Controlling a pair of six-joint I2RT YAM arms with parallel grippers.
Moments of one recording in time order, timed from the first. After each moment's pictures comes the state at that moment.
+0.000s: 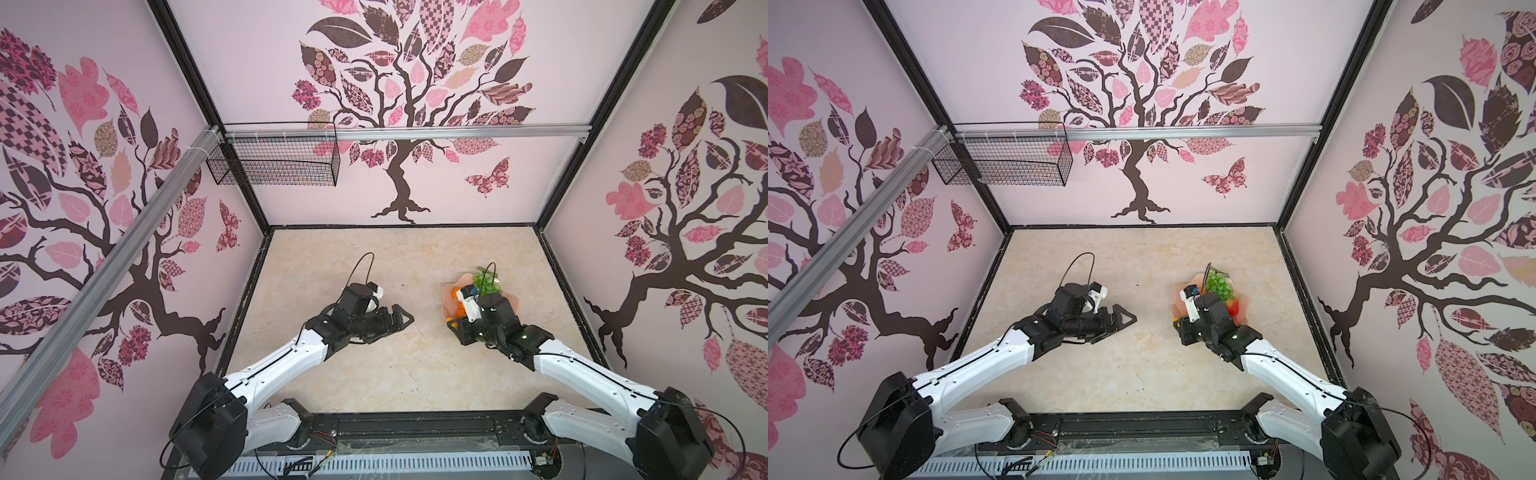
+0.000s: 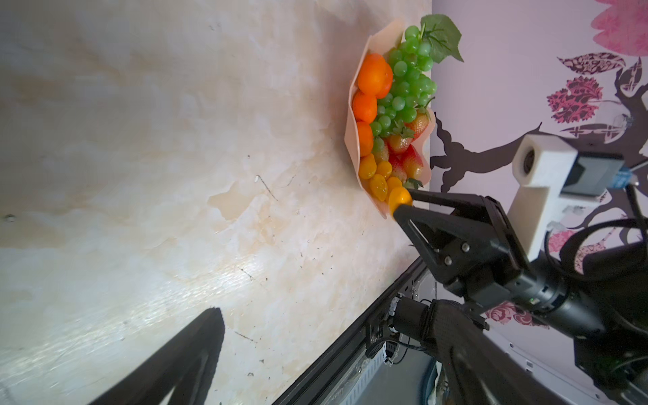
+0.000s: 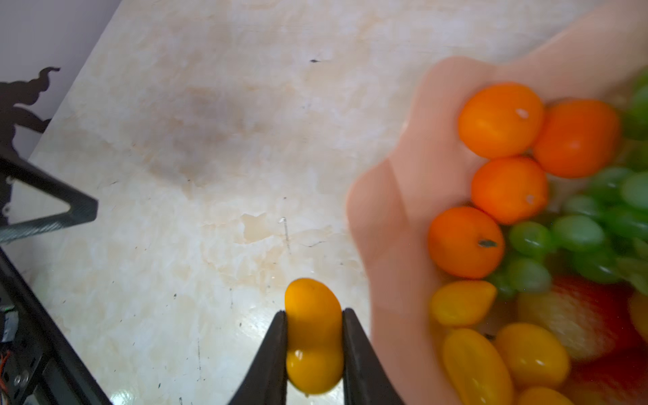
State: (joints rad) left arm -0.68 1.26 0.76 -0.21 0.41 -0.92; right arm 0.52 1.05 0.58 -0.27 -0.14 0.35
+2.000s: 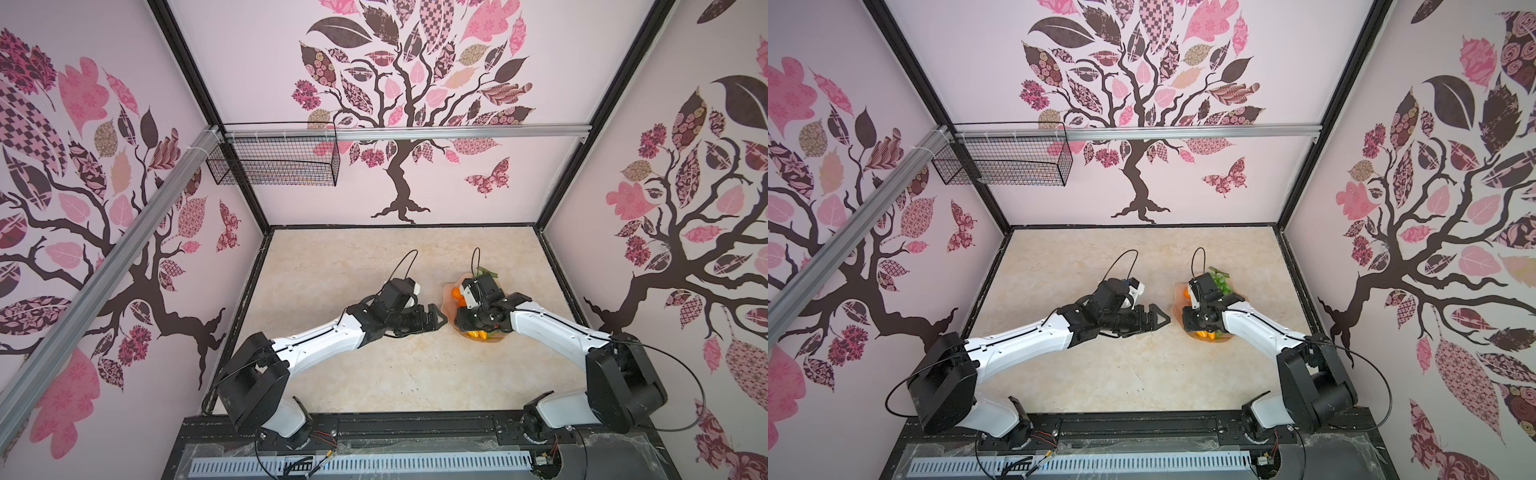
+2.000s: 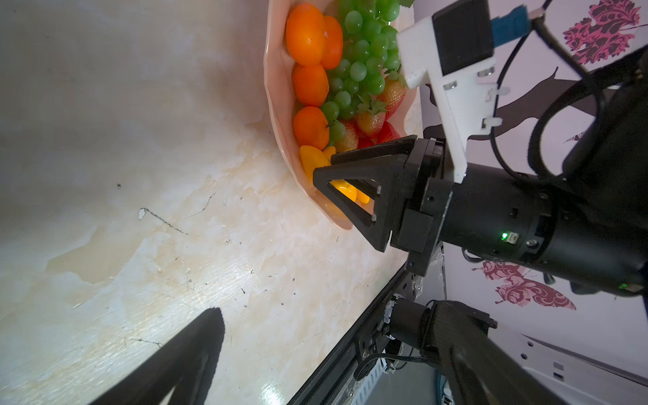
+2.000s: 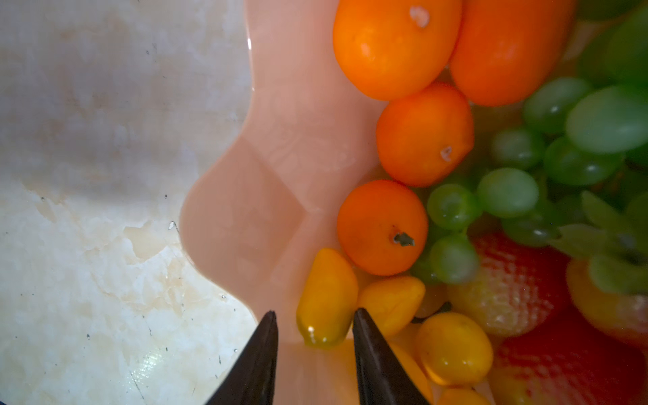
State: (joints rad) left arm -0.84 1.51 0.98 -0.18 0.35 -0.89; right arm 0.43 1.40 0.83 -0.52 -0.11 0.36
